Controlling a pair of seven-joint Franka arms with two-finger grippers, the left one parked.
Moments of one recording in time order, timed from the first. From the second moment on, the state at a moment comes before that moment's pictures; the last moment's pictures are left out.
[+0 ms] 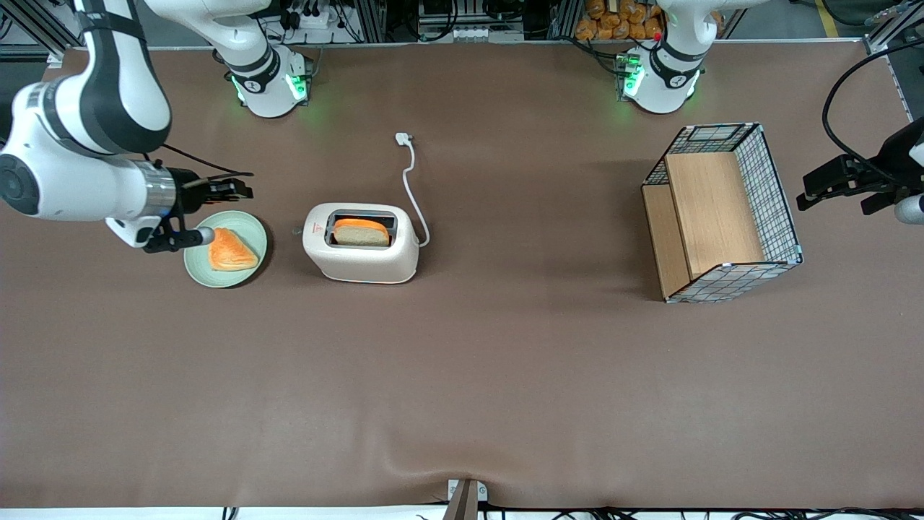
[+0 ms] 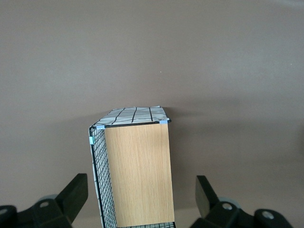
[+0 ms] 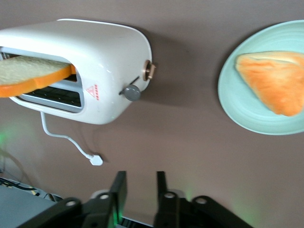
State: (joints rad) arm 0.13 0.06 -0.07 -1.99 0.32 1.62 -0.10
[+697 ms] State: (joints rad) arm 0.14 0.12 -0.07 -2.01 0.46 1.71 -0.10
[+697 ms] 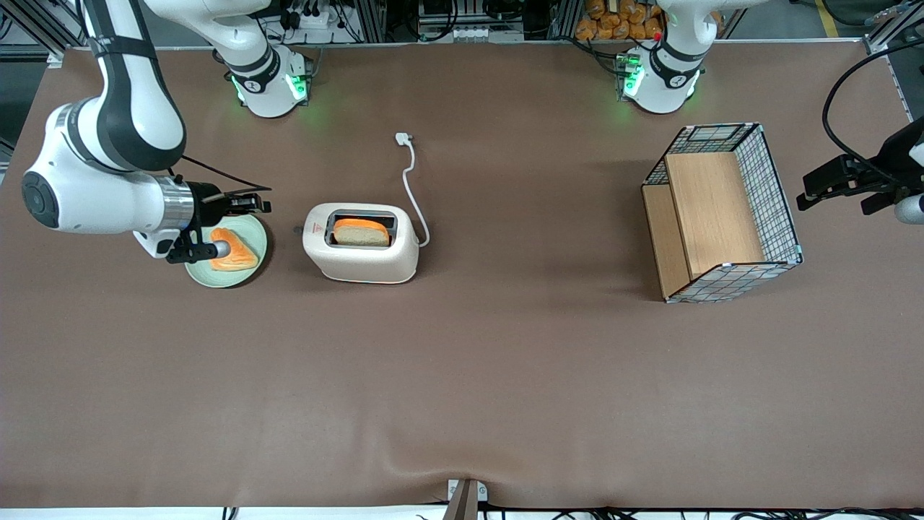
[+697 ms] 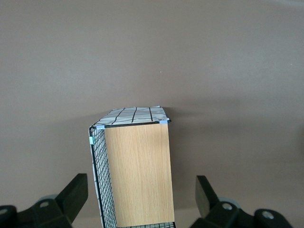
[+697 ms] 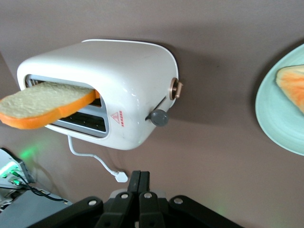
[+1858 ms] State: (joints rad) arm 0.11 0.24 -0.08 -2.09 0.66 1.82 -0.25
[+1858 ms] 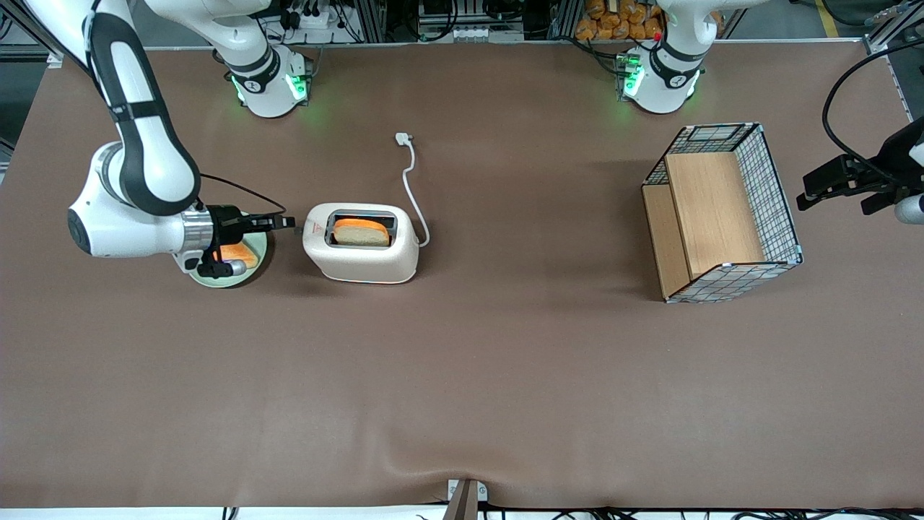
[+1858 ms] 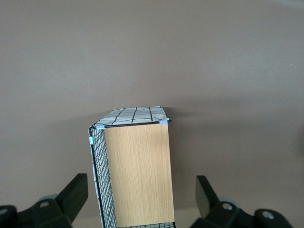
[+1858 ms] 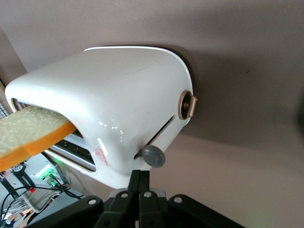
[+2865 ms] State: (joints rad) arm 0.11 0.28 -0.07 -2.09 0.68 1.85 -0.27
